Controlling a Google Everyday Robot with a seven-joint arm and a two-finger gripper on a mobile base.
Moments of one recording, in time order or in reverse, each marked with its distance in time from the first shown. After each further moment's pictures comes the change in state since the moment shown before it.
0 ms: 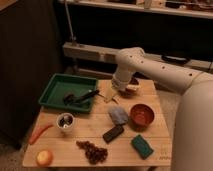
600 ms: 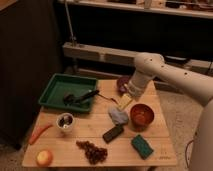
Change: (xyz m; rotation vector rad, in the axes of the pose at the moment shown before) arm 0.106 0.005 -0.020 -0.112 0.116 0.135
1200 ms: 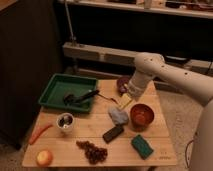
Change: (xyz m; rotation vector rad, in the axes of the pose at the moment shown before) arm 0.001 0.001 0.001 -0.035 -0.005 0.005
